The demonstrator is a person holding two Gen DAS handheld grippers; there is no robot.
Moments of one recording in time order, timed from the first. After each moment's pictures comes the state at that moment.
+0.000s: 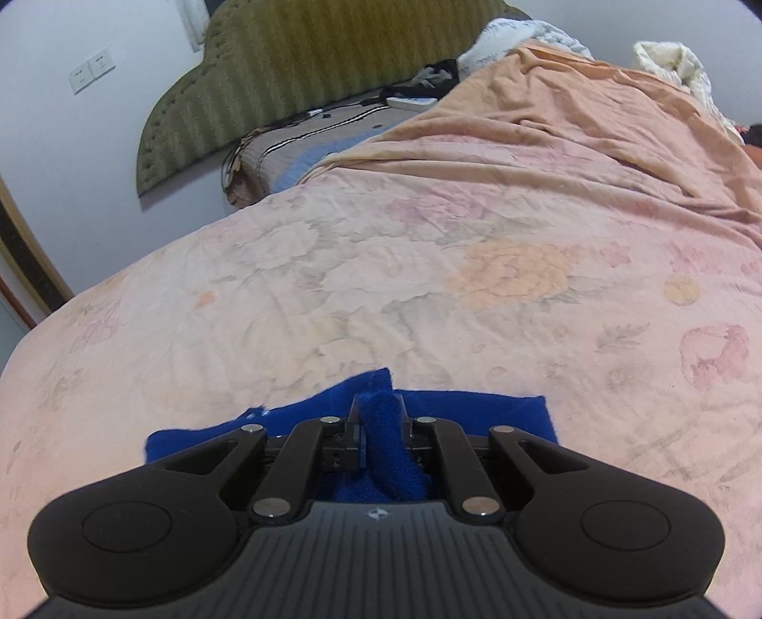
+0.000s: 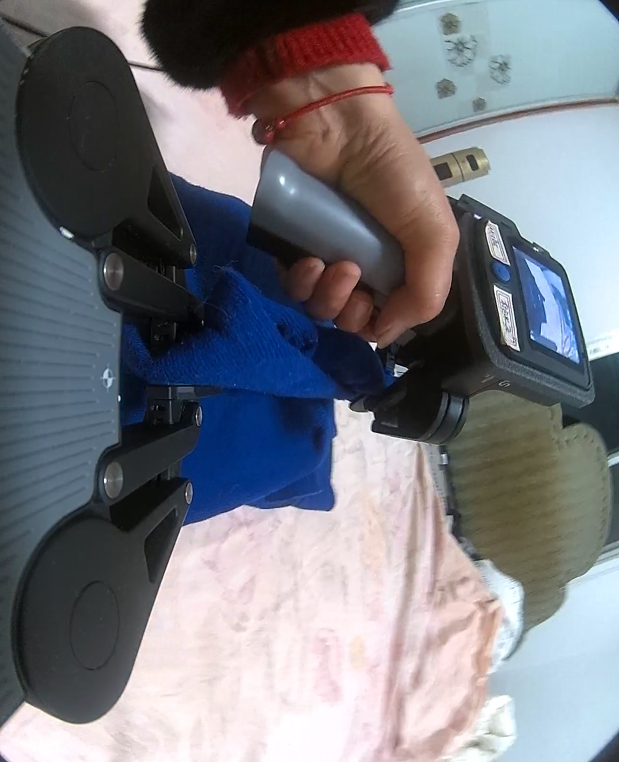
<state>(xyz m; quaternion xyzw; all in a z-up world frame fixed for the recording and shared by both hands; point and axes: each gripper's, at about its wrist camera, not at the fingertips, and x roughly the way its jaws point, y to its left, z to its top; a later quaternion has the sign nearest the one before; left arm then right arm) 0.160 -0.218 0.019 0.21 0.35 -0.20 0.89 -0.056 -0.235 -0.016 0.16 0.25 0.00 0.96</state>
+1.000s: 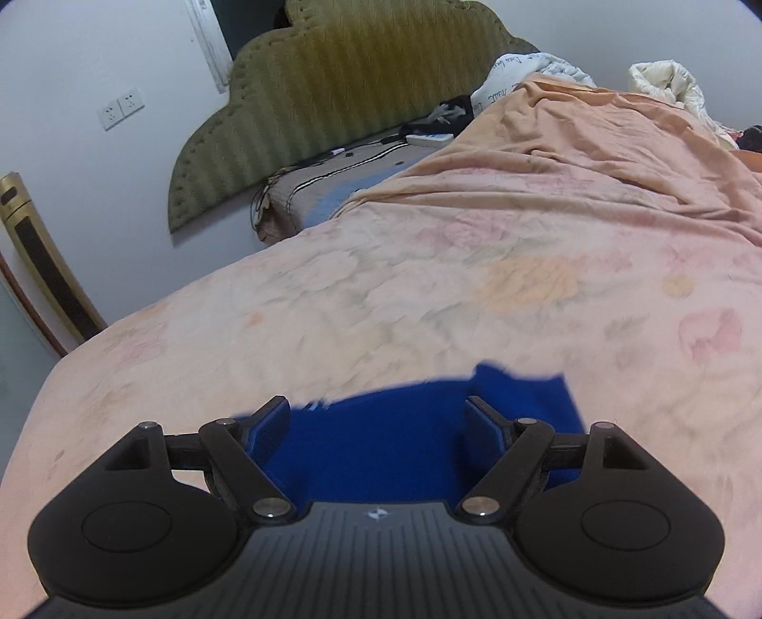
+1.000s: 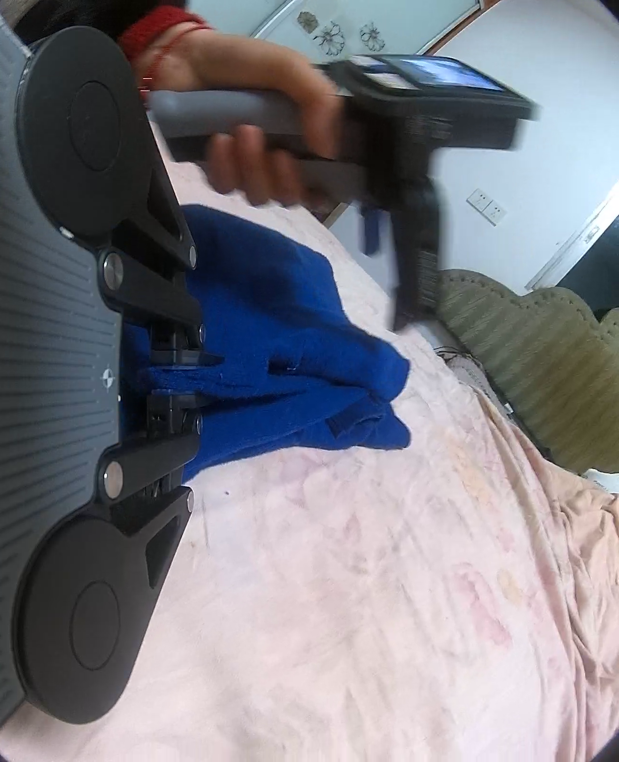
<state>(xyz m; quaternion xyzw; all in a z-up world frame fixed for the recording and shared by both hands) 0.120 -0.170 0.038 0.21 0.29 -0.19 0.91 -0.064 -0.304 -0.035 0.34 0.27 0.01 0.90</state>
